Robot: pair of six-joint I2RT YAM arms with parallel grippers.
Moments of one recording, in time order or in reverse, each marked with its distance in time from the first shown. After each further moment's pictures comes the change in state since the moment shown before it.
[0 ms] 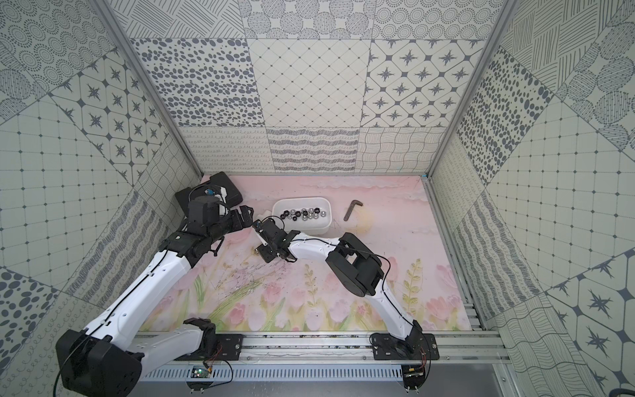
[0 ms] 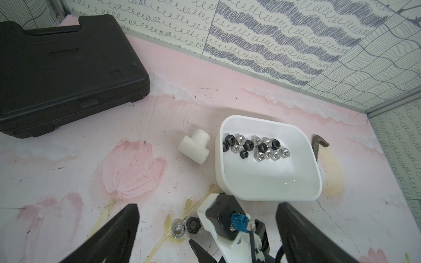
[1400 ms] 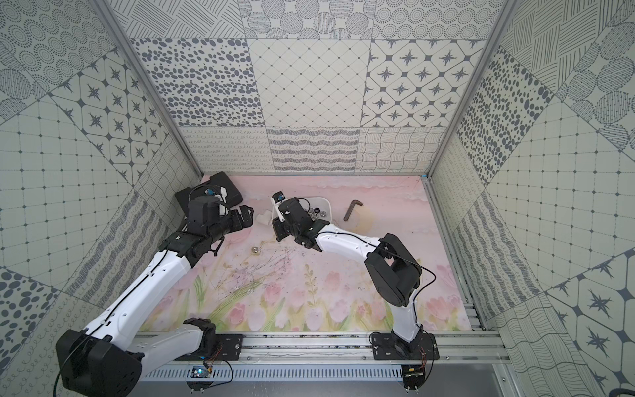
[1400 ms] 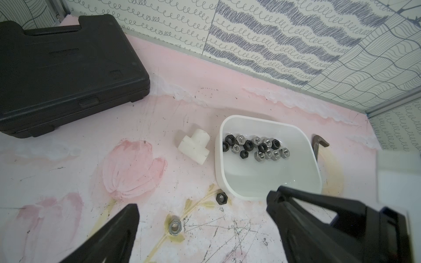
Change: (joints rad) left arm 0.000 0.000 0.000 0.000 0.000 0.000; right arm -0.164 -0.341 -0.215 0.166 0.064 0.061
